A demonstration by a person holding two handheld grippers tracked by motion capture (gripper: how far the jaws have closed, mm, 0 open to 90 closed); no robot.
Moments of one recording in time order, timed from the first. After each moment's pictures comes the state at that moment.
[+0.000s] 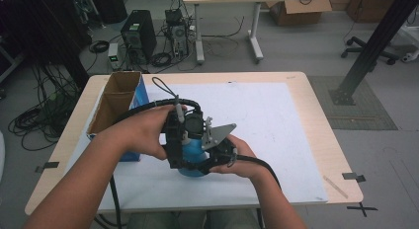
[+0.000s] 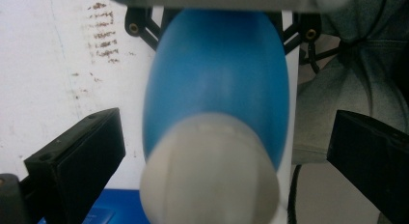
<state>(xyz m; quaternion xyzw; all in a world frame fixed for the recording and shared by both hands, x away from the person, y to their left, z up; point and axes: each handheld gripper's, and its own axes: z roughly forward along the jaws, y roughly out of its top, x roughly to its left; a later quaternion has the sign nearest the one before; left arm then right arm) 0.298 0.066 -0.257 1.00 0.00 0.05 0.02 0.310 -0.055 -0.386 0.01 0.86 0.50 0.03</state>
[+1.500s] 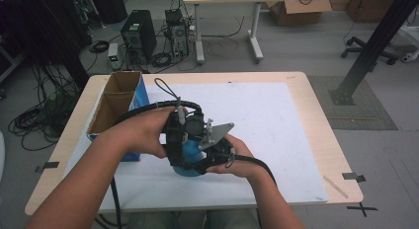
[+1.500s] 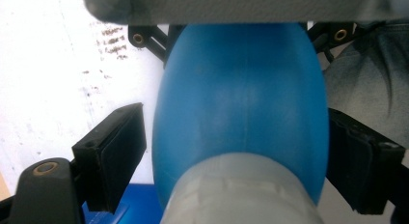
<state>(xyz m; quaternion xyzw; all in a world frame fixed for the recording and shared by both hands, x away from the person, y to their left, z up) 0.296 0.065 -0.260 1.00 -0.02 0.07 0.00 0.307 -0.048 -0.378 0.00 0.86 0.51 0.03</state>
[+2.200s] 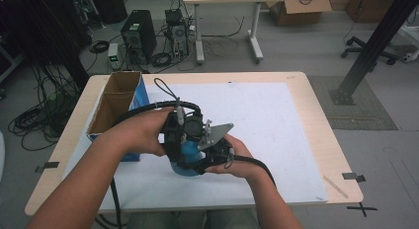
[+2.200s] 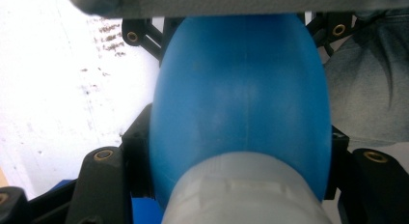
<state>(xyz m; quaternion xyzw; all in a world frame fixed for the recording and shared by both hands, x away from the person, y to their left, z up) 0.295 0.067 -0.259 1.00 -0.03 0.07 0.00 0.306 -0.046 -0.377 -0.01 0.86 0.52 0.04</state>
